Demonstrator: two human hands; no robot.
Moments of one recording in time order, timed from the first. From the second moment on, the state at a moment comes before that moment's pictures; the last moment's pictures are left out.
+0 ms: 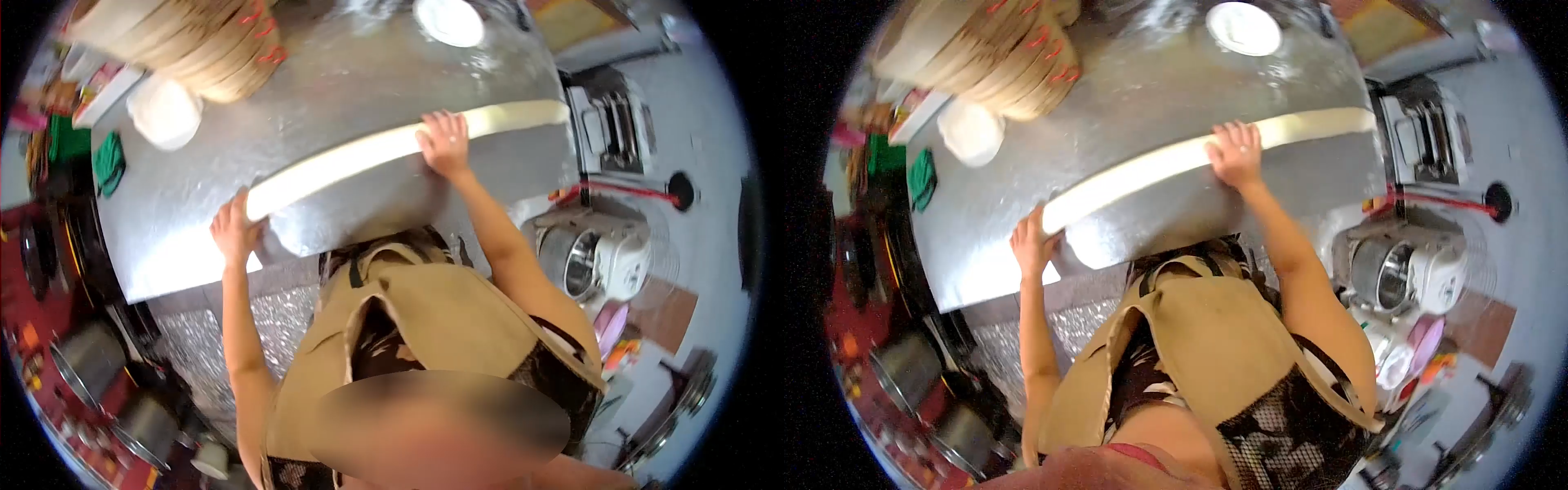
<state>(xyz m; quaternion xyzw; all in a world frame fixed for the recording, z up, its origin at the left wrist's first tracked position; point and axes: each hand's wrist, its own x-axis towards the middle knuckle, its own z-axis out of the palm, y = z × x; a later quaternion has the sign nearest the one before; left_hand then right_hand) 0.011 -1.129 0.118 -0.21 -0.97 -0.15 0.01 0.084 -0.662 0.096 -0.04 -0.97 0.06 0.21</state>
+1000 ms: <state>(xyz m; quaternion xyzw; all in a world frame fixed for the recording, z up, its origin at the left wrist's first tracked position) 0.013 -0.677 0.122 -0.18 -0.98 -0.11 -0.02 0.058 -0.449 0.132 -0.10 -0.98 0.14 0.09</state>
